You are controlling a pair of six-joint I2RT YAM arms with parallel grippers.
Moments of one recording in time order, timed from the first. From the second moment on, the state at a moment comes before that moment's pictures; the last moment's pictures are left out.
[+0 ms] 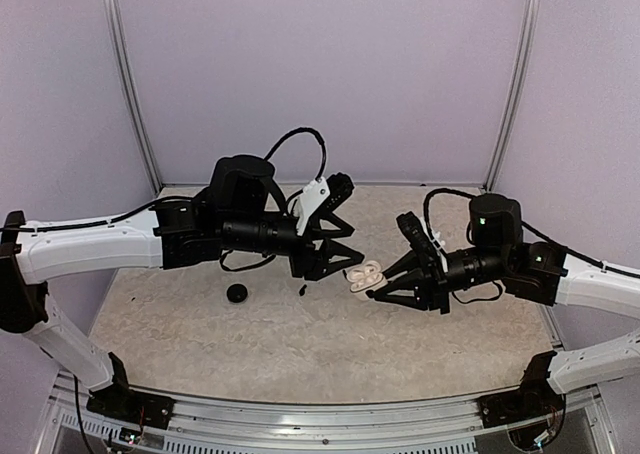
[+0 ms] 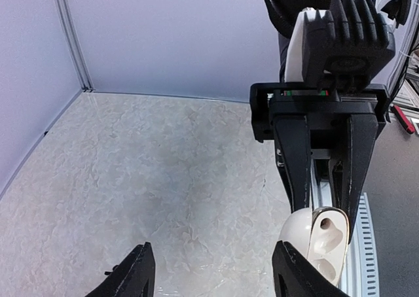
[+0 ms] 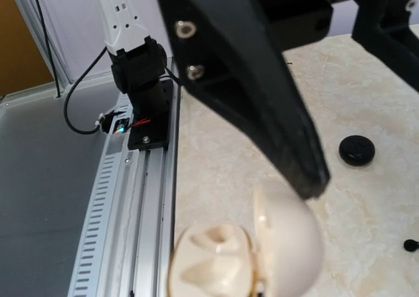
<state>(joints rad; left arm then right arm) -1.04 1.51 1.24 -0.06 0.31 0.14 0.85 1.04 0.74 -0.04 -0.72 -0.06</state>
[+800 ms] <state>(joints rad) -0.56 1.78 1.55 -0.29 0.29 0.02 0.85 1.02 0.74 0.00 -0.69 -0.04</state>
